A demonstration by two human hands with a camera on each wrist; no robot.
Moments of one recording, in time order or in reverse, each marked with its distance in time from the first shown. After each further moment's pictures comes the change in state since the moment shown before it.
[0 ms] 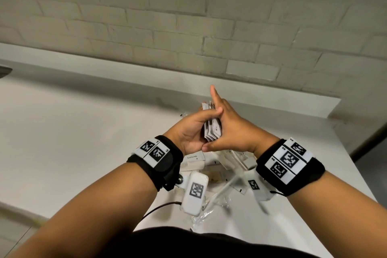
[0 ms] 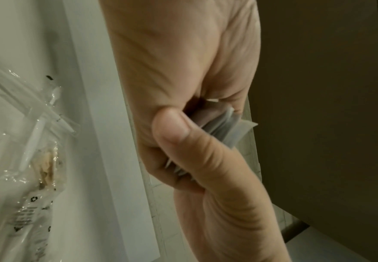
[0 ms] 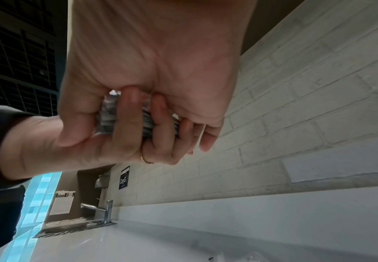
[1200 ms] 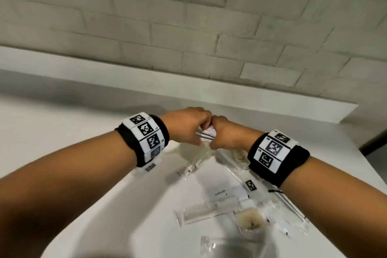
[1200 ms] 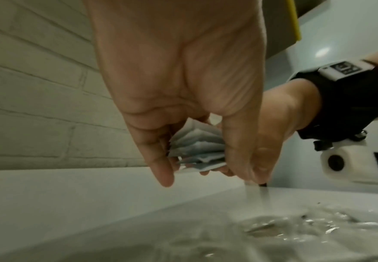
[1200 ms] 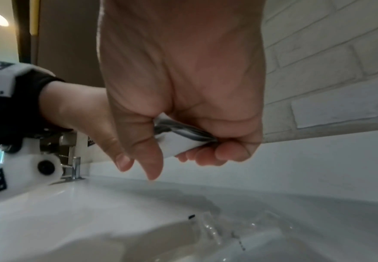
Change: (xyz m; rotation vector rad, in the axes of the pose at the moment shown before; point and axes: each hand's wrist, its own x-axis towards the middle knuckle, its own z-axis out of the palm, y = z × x) left_hand 0.078 0.111 -0.147 1.911 -0.200 0.265; right_hand 0.166 0.020 0.047 -0.281 -0.167 0.469
